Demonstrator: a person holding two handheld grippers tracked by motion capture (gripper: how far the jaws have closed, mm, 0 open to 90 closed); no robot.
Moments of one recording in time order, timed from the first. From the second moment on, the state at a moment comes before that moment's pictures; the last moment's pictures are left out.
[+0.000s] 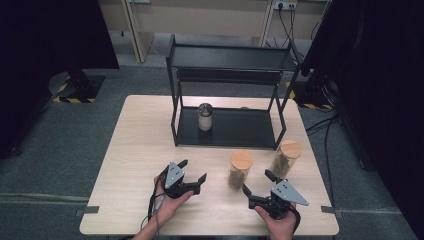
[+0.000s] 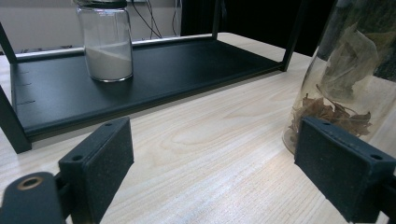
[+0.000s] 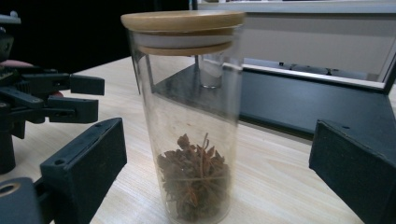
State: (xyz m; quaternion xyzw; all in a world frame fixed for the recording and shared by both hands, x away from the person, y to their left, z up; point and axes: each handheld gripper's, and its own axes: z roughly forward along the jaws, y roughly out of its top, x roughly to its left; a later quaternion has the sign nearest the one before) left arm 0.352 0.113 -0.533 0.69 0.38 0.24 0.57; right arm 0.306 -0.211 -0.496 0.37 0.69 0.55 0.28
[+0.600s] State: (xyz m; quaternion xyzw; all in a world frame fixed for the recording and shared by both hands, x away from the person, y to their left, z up) left arm 0.351 0.113 -0.532 0.69 0.37 0.24 0.56; right arm 0.337 -0.181 -0.484 0.34 0.71 0.55 0.28
